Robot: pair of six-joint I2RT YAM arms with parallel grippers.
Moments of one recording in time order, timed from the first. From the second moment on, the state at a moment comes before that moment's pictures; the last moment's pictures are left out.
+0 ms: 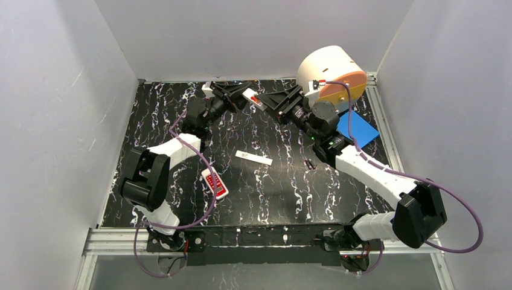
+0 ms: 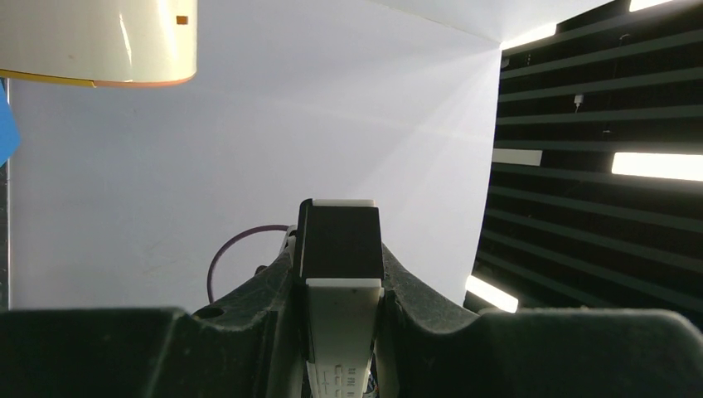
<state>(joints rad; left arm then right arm) -0.36 1.66 0.96 0.94 0.43 -2.00 0.67 1.31 0.98 0.42 -0.09 1.28</state>
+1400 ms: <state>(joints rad) -0.37 1.60 1.00 0.93 0.53 -1.62 0.63 1.26 0.95 0.41 -0.18 1.25</state>
